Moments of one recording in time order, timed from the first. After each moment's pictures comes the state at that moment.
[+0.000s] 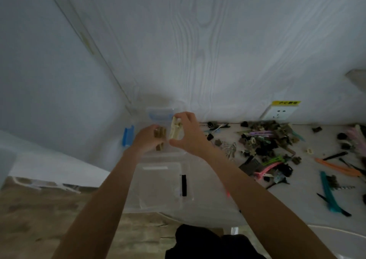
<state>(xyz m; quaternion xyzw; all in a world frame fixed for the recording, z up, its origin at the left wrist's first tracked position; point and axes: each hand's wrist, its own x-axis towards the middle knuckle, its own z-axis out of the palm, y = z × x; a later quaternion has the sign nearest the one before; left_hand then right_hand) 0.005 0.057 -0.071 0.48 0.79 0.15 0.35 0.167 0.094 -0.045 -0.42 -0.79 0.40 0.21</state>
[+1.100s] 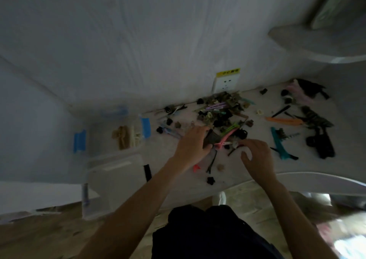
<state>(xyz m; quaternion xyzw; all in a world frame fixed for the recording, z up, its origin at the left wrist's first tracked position) 0.224 0.050 -0.083 0.76 0.57 0.15 0.28 0.447 0.016 -0.123 -0.68 -0.69 0.16 0.17</state>
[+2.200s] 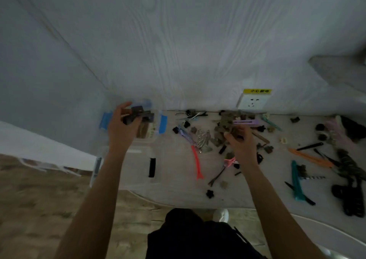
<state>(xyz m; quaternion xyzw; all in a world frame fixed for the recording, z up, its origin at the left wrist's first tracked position) 0.095 0.023 -0.019 0.36 0.81 0.44 0.16 0.384 0.099 -0.084 -0.61 -0.51 0.50 0.35</state>
